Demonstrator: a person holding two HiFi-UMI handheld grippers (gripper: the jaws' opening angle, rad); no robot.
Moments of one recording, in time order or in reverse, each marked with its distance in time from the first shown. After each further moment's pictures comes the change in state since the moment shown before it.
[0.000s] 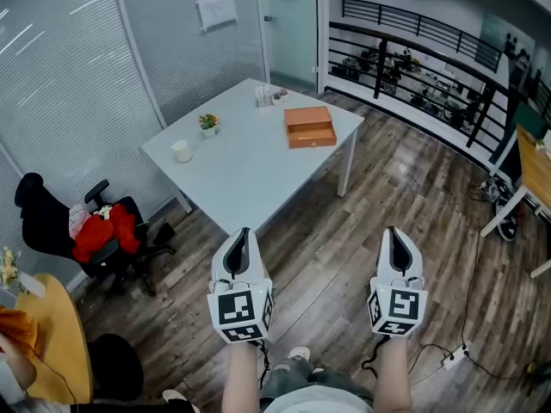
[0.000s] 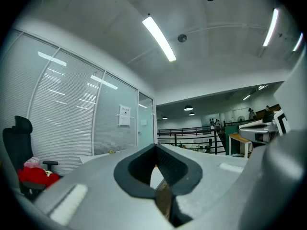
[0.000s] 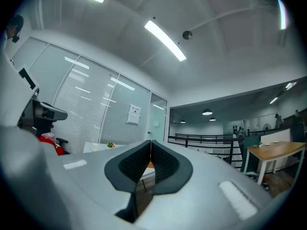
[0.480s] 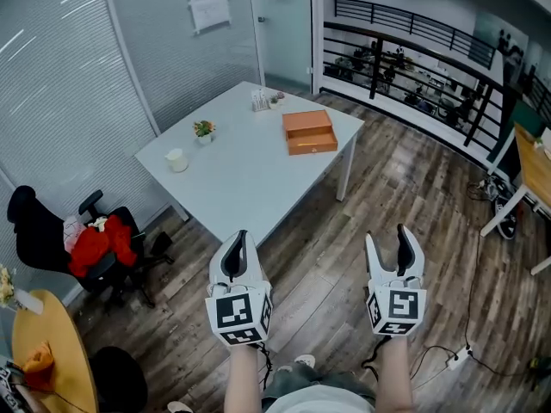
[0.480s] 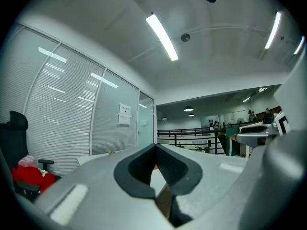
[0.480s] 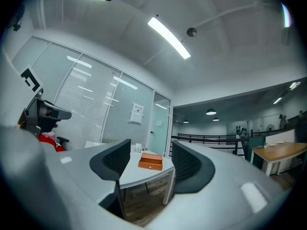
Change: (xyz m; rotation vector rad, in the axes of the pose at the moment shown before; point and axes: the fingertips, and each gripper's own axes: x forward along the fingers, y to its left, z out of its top) left arm 0.045 0.036 -0.006 -0.020 -0.001 -0.014; right arm 0.050 0.030 -0.005 -0.013 0.008 0.033
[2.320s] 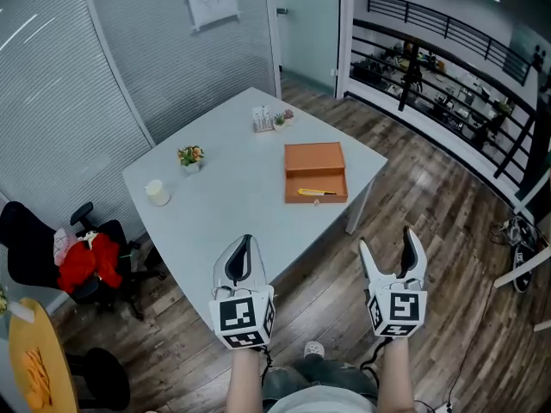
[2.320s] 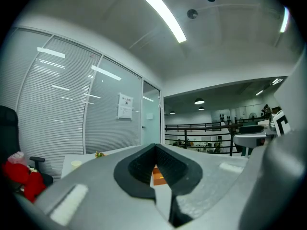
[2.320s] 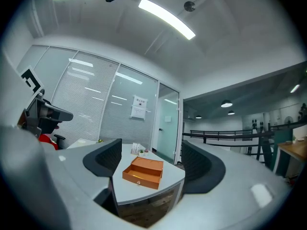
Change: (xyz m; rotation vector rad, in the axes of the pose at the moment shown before) left arm 0.300 -0.021 -0.024 -0.010 0.063 0.111; right arm 0.316 -0.101 -0.050 0.016 0.023 0.157
